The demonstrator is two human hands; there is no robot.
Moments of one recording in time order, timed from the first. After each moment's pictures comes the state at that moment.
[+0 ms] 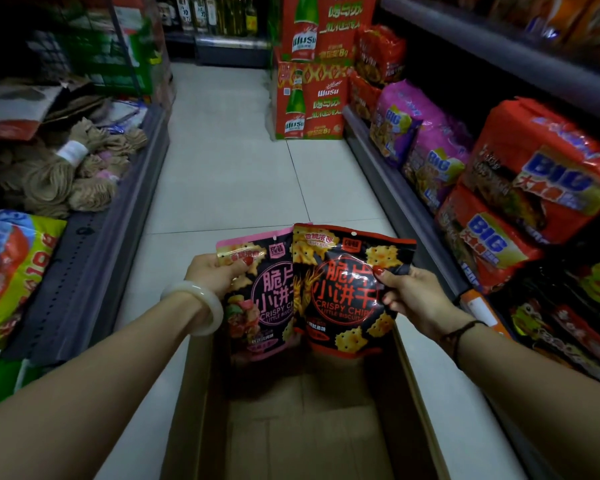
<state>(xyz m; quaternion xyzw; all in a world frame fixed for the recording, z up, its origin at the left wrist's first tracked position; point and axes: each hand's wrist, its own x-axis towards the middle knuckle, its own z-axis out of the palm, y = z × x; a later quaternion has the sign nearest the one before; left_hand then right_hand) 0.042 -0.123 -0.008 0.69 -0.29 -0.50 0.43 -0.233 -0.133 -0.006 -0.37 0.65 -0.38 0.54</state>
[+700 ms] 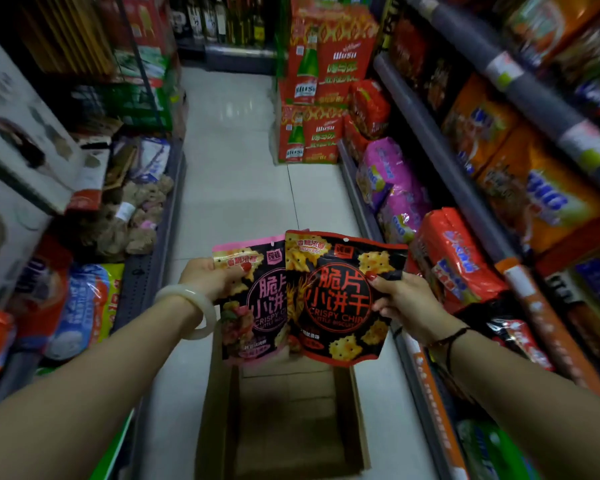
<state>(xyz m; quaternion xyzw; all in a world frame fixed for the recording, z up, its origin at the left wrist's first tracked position) 0.059 -0.116 0.262 0.71 -0.25 -0.54 0.38 -0.217 -0.129 0.277 -0.35 0.66 -0.33 0.58</state>
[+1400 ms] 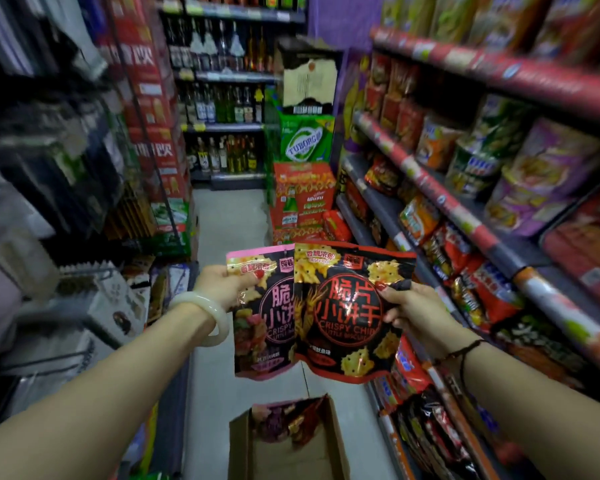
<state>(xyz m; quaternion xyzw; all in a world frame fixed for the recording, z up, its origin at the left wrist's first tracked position) 0.054 -0.133 0.662 0.65 -0.34 -0.52 0.44 -0.218 -0.127 0.659 -0.38 0.64 -0.40 0.53</state>
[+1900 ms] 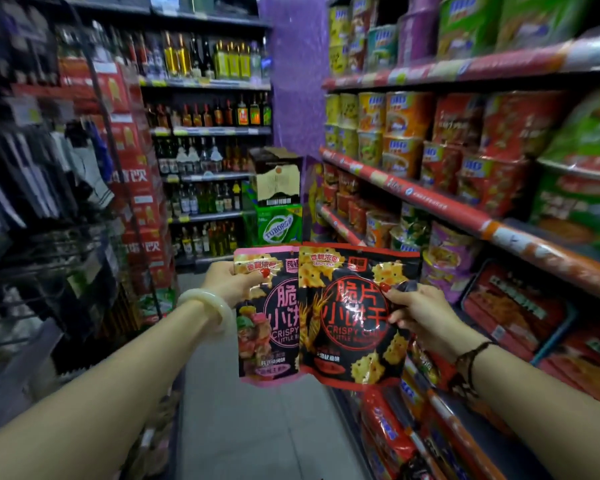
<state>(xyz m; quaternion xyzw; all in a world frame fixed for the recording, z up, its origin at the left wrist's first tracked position) 0.016 -0.116 0.856 0.59 -0.51 -0.44 0.44 -0.255 -0.091 0.830 -0.40 0.62 -0.50 0.45</state>
